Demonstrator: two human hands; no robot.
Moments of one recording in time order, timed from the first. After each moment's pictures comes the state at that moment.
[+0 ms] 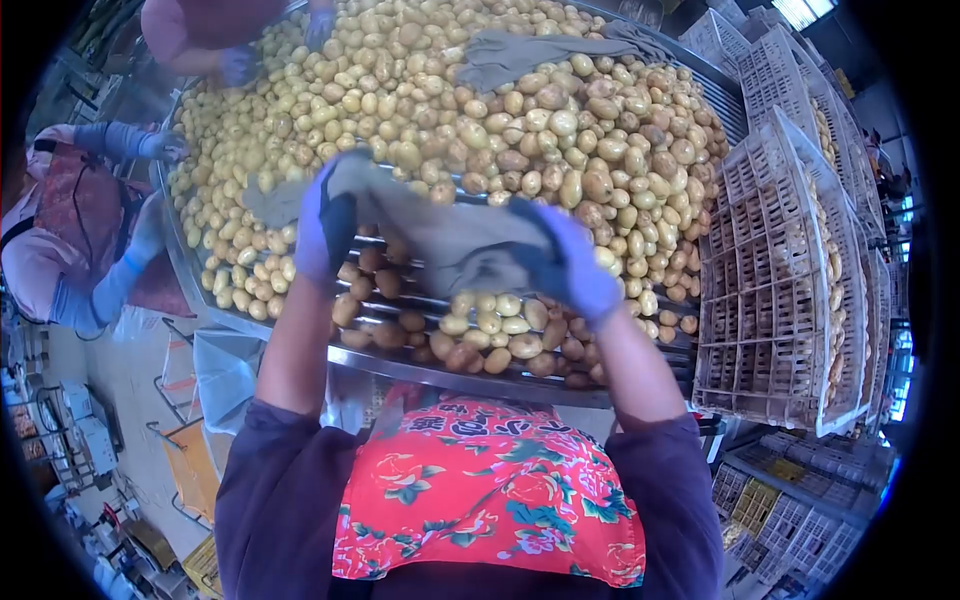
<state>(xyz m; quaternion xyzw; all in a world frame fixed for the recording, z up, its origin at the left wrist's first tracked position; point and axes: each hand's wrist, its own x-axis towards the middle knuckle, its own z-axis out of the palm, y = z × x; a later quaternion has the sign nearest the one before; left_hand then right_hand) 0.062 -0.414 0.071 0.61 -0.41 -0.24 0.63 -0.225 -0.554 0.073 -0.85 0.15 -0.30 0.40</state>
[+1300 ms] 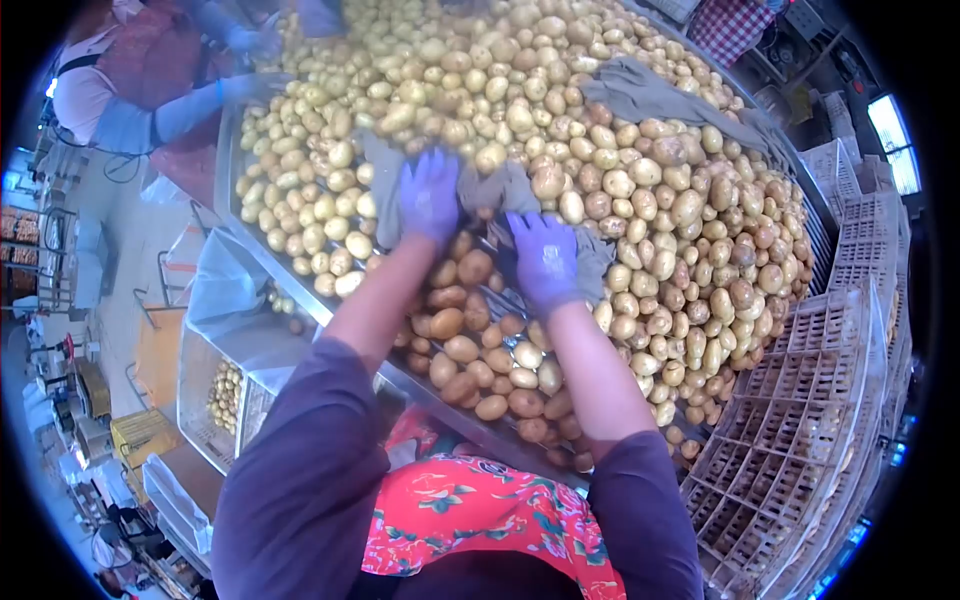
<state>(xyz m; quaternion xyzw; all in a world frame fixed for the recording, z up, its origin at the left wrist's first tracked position) 0.049 -0.459 -0.070 0.92 -0.38 0.06 0.11 -0.124 -0.565 -0.001 -0.99 0.13 -0.01 0.11</state>
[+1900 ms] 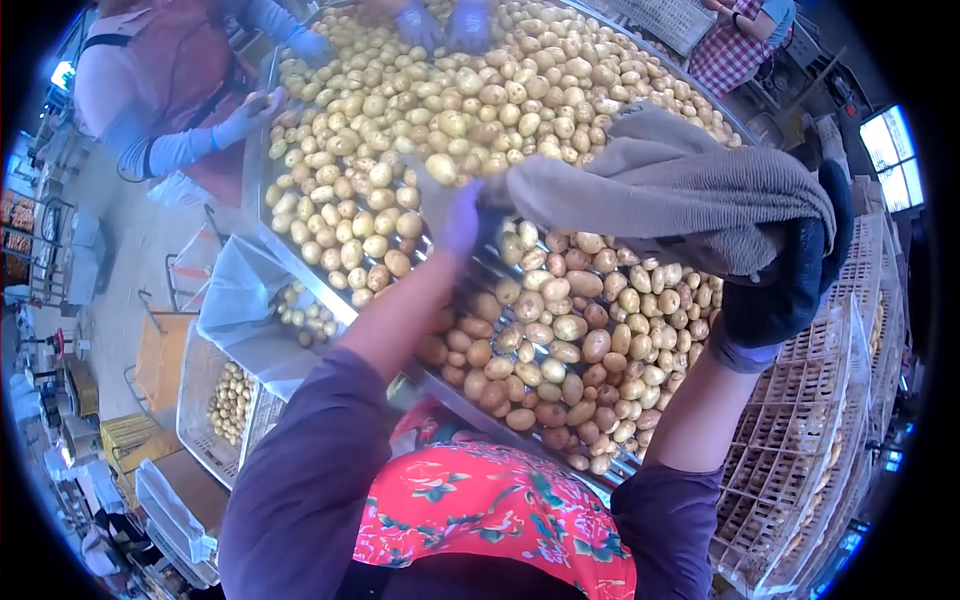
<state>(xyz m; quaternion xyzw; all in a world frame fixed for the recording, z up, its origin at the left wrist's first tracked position) 0.074 -0.456 -0.078 0.75 -0.32 -0.08 0.58 -0.141 -0.619 0.215 -0.78 -0.03 -0.58 0.24</state>
